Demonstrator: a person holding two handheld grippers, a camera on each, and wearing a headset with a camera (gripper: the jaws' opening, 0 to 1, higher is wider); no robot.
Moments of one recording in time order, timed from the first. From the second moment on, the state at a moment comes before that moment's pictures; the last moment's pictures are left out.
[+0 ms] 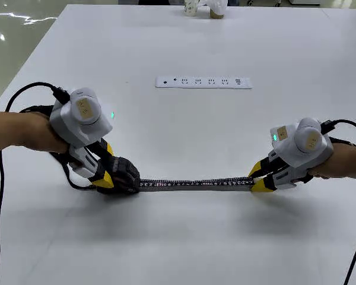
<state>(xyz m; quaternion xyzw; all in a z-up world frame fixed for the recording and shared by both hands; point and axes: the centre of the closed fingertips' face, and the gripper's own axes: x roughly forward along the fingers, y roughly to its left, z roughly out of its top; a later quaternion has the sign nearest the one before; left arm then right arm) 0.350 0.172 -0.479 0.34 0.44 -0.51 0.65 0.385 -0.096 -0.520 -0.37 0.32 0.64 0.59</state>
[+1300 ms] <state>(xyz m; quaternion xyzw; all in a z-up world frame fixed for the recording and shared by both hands) 0.335 0.188 -0.469 0.27 0.44 -0.47 0.72 0.372 -0.108 -0.506 -0.35 0.32 0.61 0.64</state>
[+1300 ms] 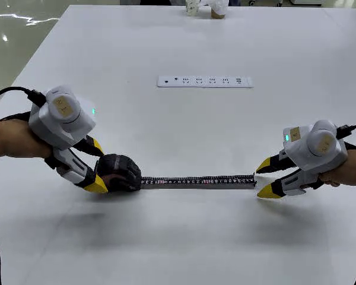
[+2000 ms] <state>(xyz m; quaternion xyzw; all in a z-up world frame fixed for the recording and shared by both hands) 0.306 0.188 -0.461 0.21 0.43 -0.43 0.77 0.352 -0.109 -0.494 -0.30 0.33 0.57 0.69</state>
